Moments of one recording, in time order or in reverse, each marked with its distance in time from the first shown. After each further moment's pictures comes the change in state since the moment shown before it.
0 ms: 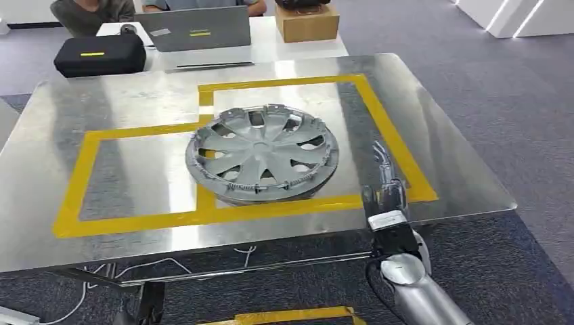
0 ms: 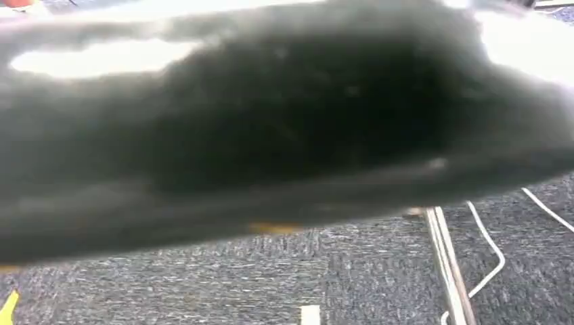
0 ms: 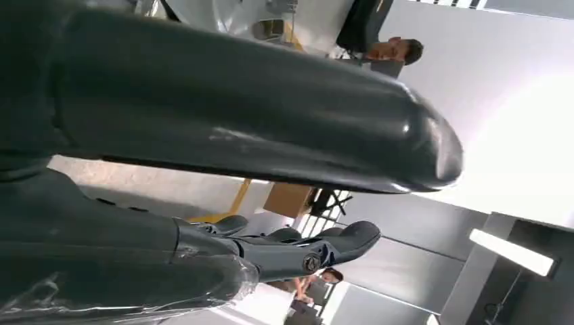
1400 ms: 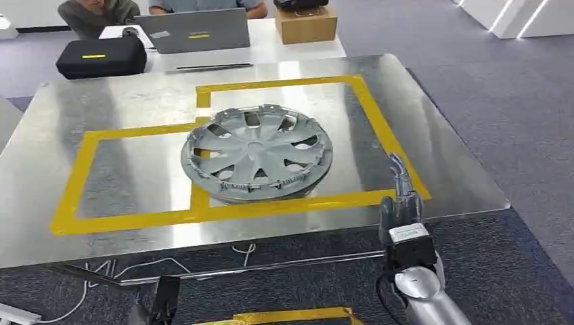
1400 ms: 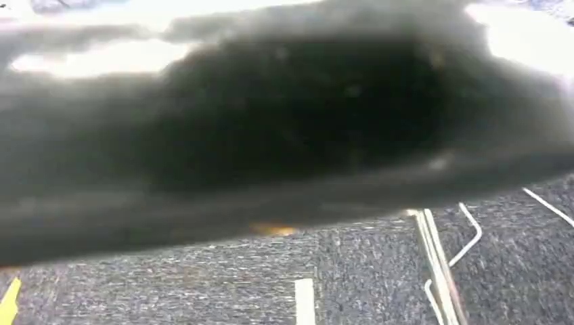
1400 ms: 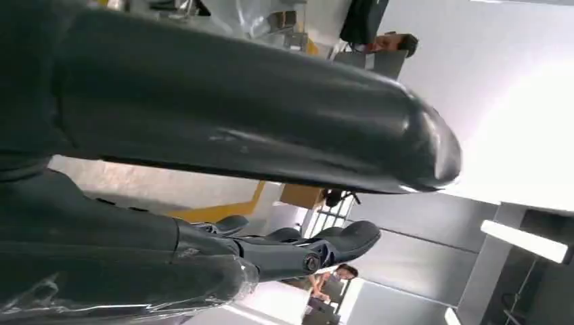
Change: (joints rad) left arm -0.018 -0.033 -0.031 -0.001 -0.022 0.000 0.019; right arm 0.090 -0.015 -0.052 -0.069 -0.025 0.033 -0.012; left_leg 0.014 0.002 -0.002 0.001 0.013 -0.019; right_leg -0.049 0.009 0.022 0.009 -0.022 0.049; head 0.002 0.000
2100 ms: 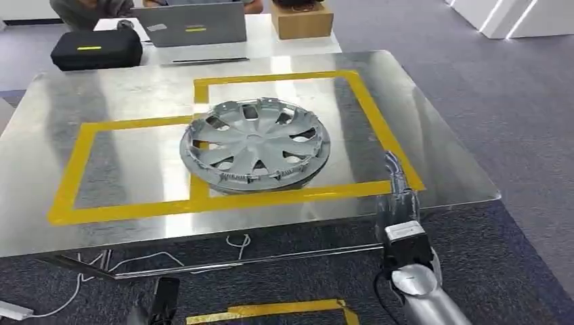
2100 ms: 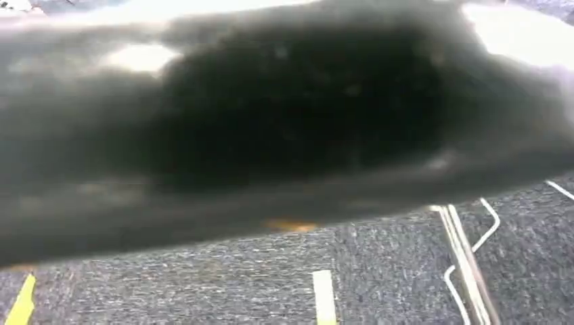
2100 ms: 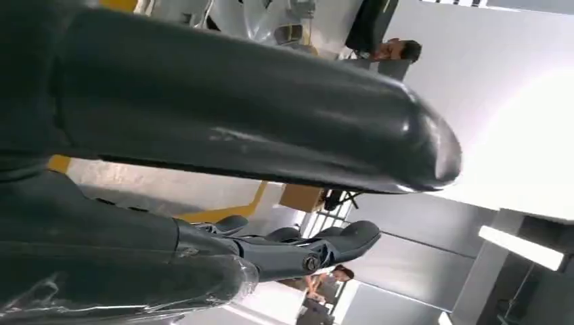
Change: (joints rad) left arm 0.004 -0.002 -0.010 0.000 0.002 -0.013 0.001; right arm -0.017 0.002 0.005 0.007 0.003 0.006 -0.001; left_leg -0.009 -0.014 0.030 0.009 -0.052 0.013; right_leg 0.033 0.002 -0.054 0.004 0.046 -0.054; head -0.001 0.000
